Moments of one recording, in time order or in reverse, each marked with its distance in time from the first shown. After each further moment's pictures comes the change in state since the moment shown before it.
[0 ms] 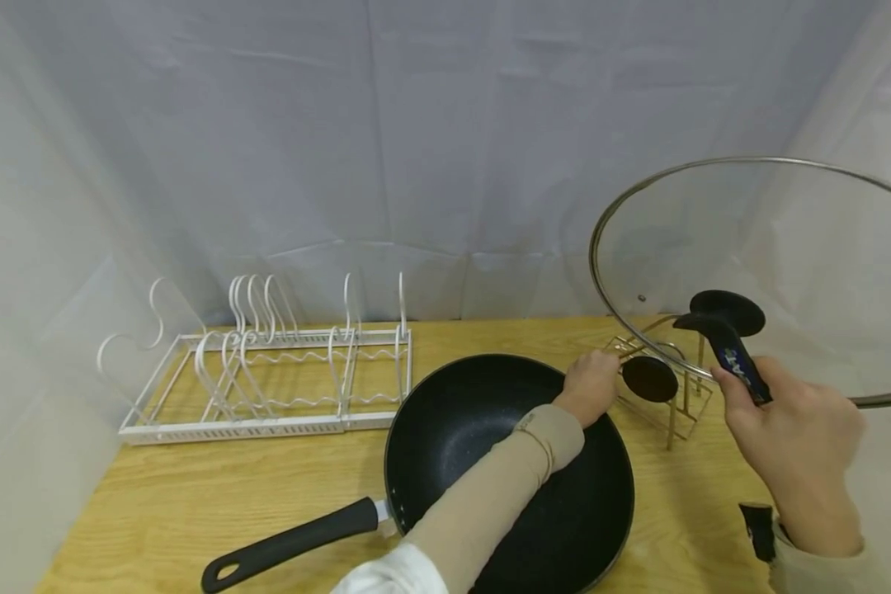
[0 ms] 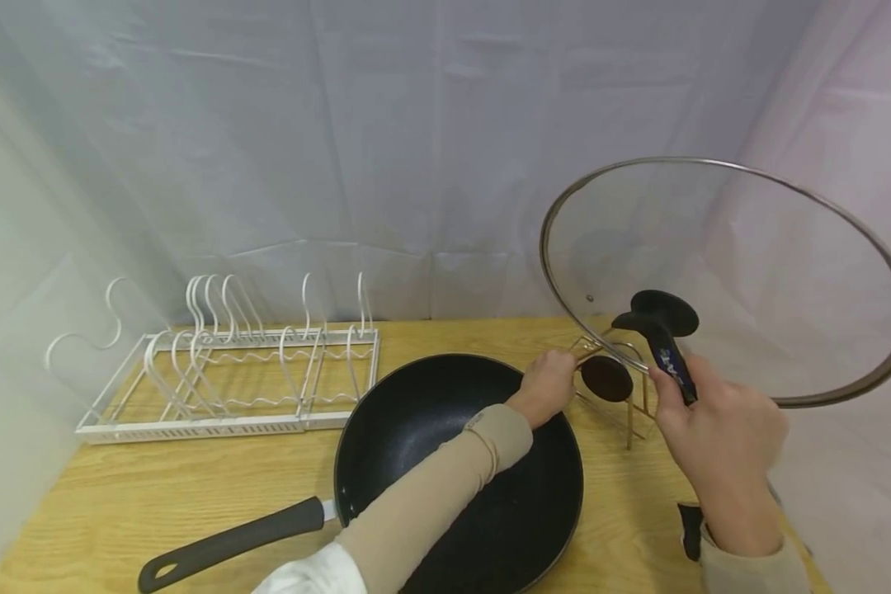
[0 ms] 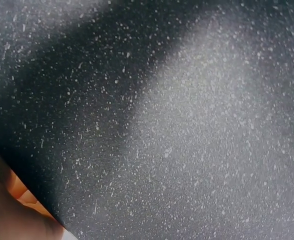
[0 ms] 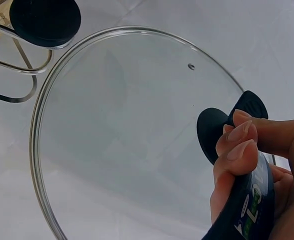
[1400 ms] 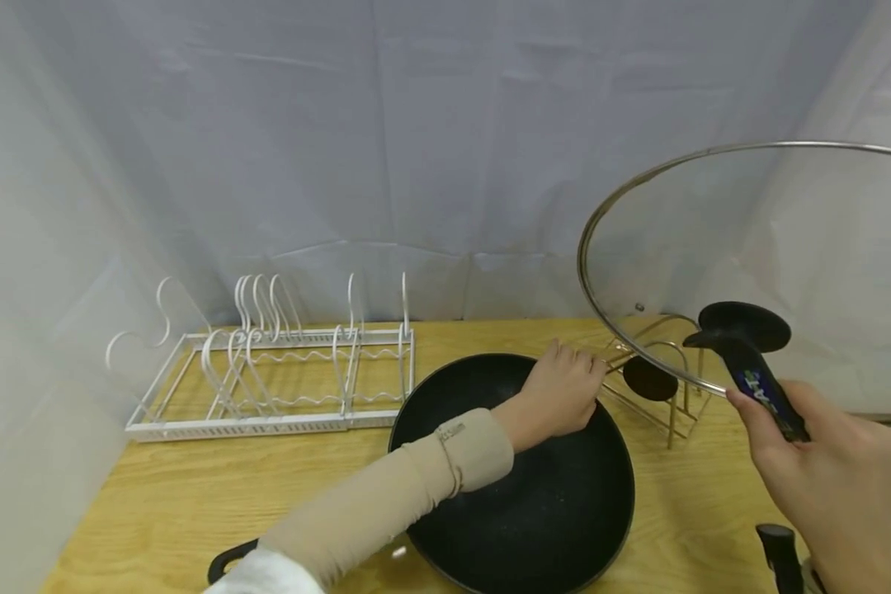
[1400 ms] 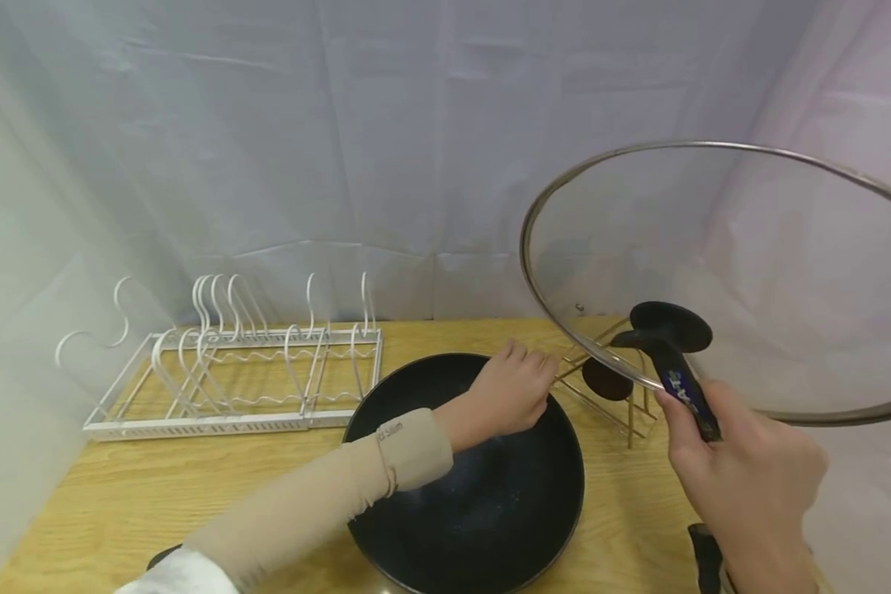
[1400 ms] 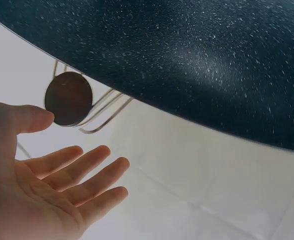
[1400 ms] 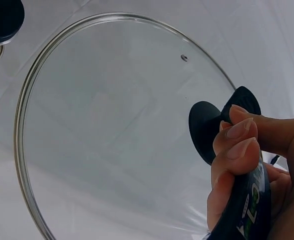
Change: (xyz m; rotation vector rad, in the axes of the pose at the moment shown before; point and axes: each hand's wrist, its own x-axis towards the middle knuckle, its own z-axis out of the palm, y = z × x) left_hand -0.078 -0.028 -0.092 0.558 0.085 0.410; right_hand 0.006 -0.022 -0.048 0.080 -0.020 -0.035
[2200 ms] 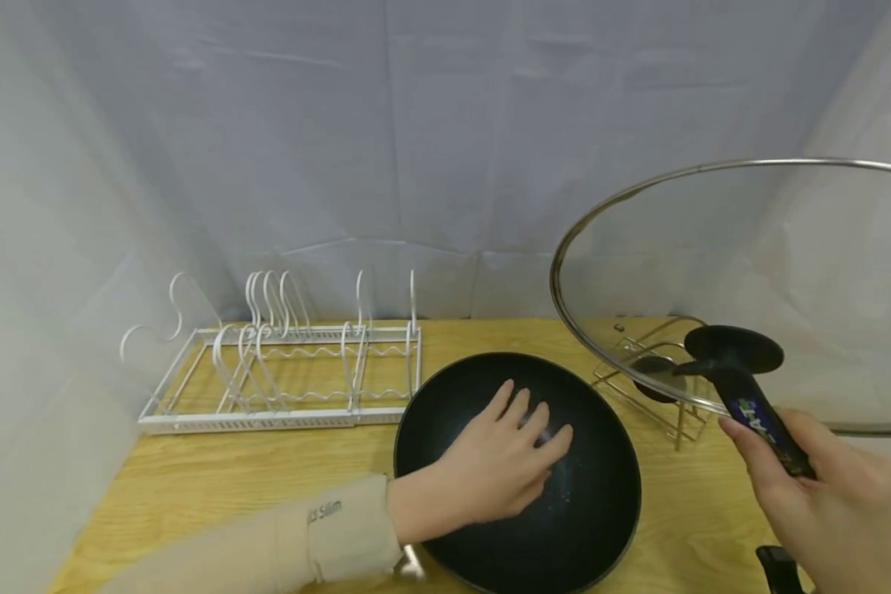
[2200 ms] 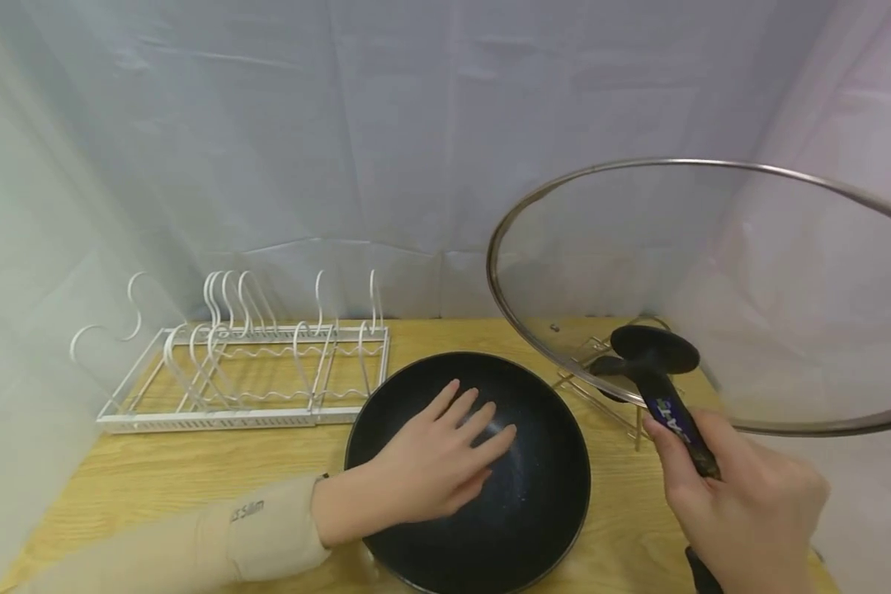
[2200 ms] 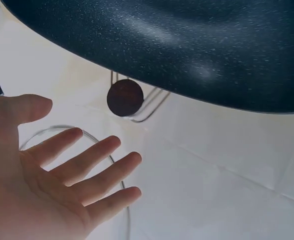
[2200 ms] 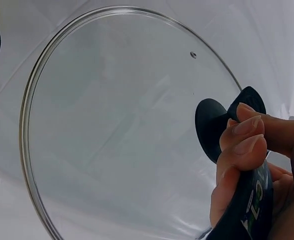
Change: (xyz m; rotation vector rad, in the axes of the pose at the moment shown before) left_hand -0.119 -0.014 -0.053 -0.021 0.081 0.139; right_hand -0.006 -0.018 -0.014 0.183 -0.099 0.008
